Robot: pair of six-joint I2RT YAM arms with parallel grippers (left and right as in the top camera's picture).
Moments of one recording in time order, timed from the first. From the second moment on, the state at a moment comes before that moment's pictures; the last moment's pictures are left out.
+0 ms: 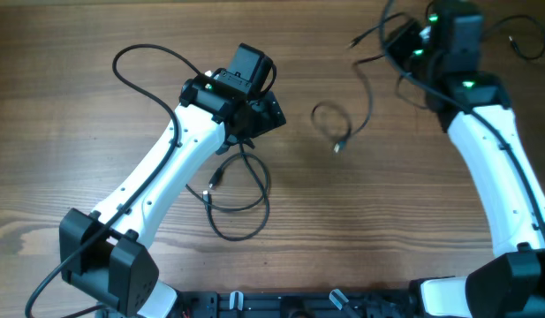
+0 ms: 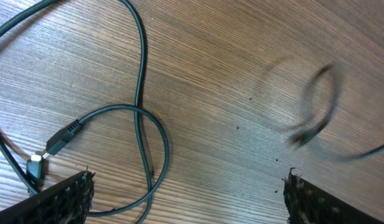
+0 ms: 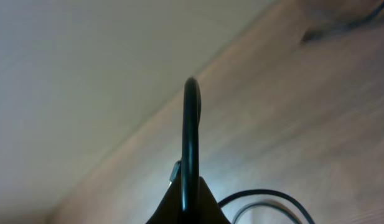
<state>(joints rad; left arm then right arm) -0.50 1.70 1.49 -1.04 -0.03 -0.89 0.06 1.57 1.39 -0.40 -0.05 0.82</state>
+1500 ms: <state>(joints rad) -0.50 1.70 1.49 -1.02 -0.03 -0.89 -0.59 1.83 1.39 -0.30 0.00 0.52</state>
